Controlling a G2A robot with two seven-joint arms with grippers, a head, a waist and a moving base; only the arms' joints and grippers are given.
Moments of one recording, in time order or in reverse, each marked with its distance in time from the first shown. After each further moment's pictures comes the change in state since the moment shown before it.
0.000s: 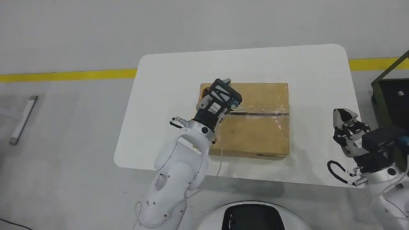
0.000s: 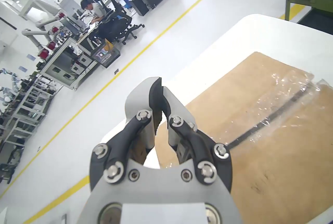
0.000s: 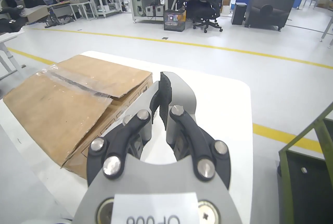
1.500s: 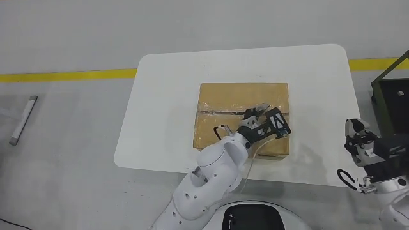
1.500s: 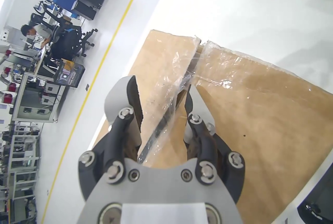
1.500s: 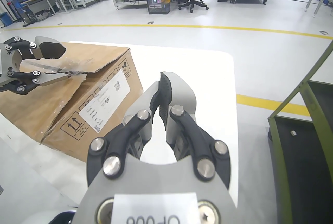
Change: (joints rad) left arm -0.095 -0.051 0.242 0.270 0.139 -0.072 0.025; right arm -0.097 -0.010 0.049 -0.001 0.064 0.059 0.010
